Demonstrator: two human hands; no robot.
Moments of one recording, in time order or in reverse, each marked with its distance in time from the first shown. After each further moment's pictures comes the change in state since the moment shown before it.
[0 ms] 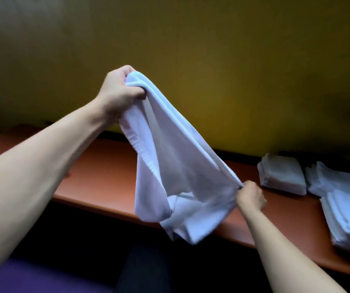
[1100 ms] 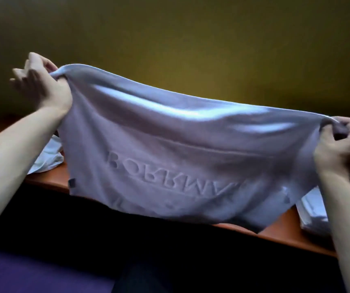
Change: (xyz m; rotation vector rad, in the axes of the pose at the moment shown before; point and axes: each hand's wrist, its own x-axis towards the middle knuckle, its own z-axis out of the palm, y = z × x) left_hand -0.033 -0.068 -0.148 0.679 0.816 -0.015; right_hand -0.024 0.020 -0.223 0.478 0.936 -0.397
